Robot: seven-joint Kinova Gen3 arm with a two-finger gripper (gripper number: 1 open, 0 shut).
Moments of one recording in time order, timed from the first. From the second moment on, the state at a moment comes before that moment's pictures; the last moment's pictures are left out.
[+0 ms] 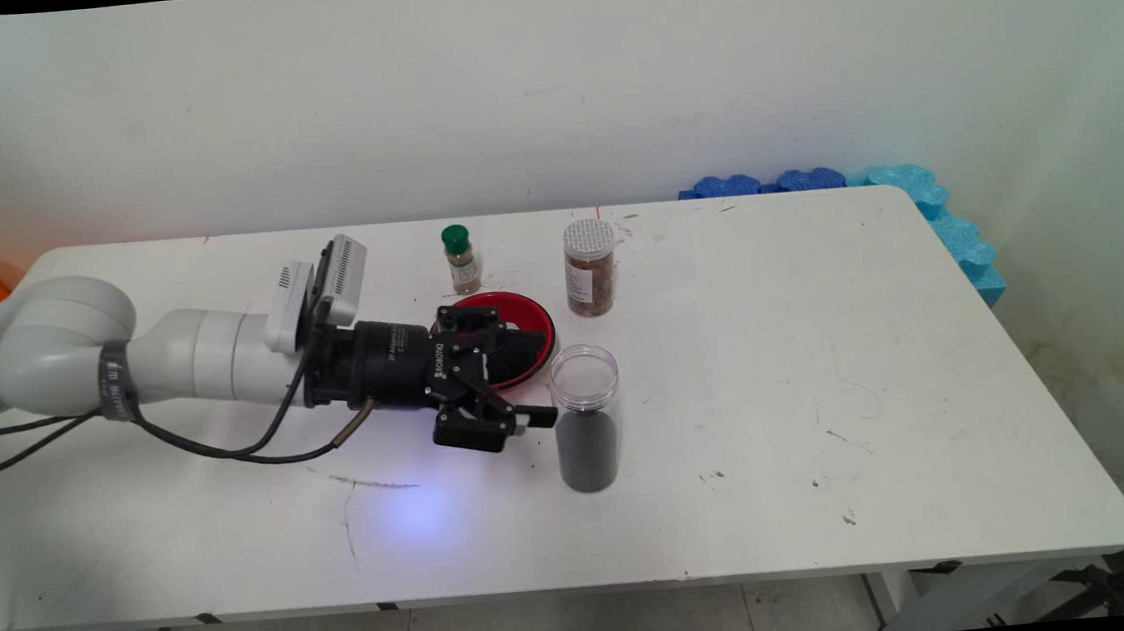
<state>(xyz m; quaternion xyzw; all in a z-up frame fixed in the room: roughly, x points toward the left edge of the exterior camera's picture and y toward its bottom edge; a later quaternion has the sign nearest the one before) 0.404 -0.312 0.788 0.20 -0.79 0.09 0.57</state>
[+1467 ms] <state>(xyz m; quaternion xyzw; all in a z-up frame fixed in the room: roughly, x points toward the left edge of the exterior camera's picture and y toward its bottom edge) 0.377 -0.323 0.772 0.18 -0.80 0.10 0.57</state>
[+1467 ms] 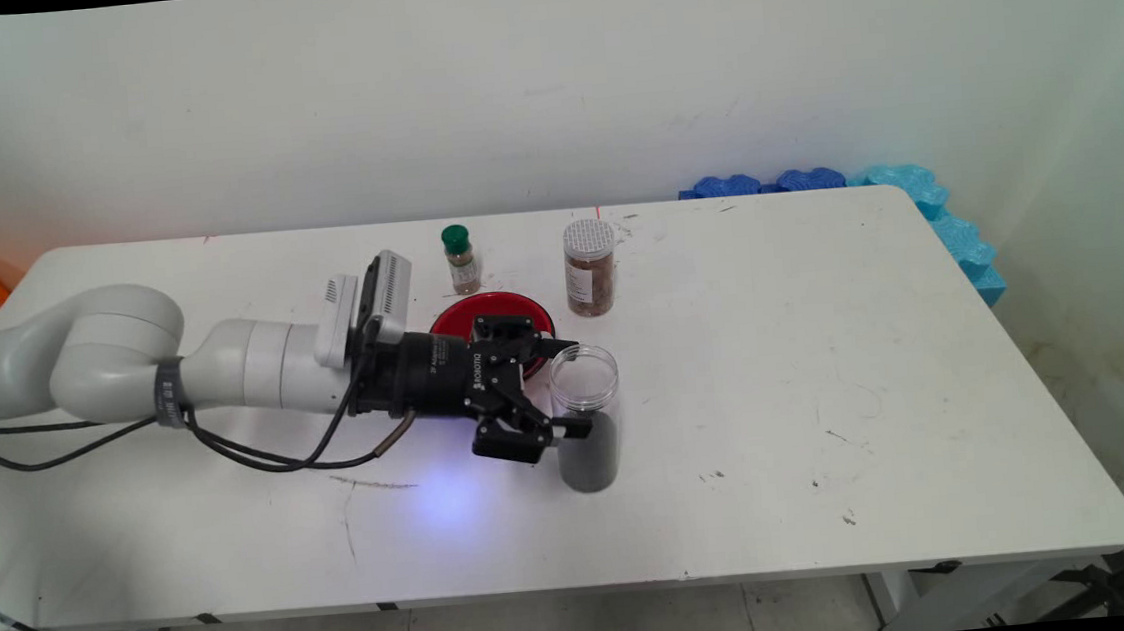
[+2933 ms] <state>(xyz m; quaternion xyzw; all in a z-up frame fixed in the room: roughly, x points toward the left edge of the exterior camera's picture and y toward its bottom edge) 0.368 -0.327 0.800 0.18 -0.81 0.09 0.55</state>
